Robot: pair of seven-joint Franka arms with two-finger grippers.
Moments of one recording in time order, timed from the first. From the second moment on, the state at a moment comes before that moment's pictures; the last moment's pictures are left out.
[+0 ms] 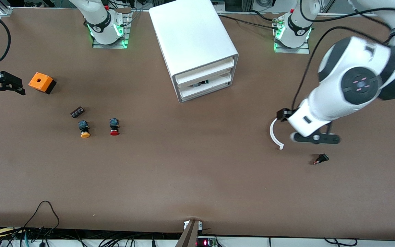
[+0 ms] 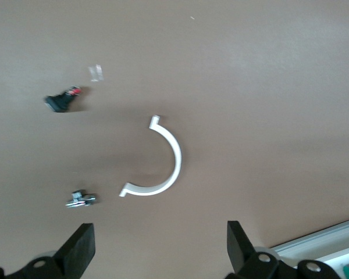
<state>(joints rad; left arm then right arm) 0.15 0.45 -0.56 -1.28 0.24 1.53 -0.33 -0.04 0.12 -0.04 -1.54 -0.05 1.61 -0.41</state>
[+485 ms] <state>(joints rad) 0.16 0.28 -0.38 -1.36 0.10 1.53 -0.11 -0.04 0.03 -0.04 -1.67 -0.05 1.69 -0.41</state>
